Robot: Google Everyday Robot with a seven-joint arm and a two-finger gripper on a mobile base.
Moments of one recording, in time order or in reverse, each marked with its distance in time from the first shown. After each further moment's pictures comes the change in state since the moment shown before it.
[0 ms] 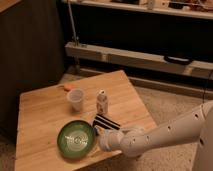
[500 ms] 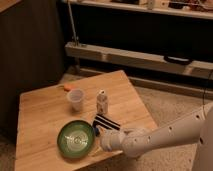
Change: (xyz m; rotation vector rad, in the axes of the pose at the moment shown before) arm 0.008 0.002 0.009 -0.006 -0.005 0.019
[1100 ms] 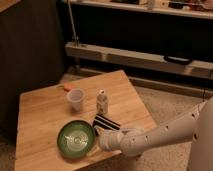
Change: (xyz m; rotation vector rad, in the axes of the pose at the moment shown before) arm -0.004 0.002 0.010 -0.017 -0.009 -0.010
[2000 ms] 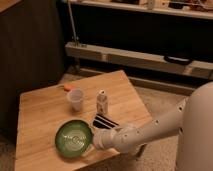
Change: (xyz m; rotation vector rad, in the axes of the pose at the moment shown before) arm -0.027 0.004 0.028 -0.037 -0.002 -0.037
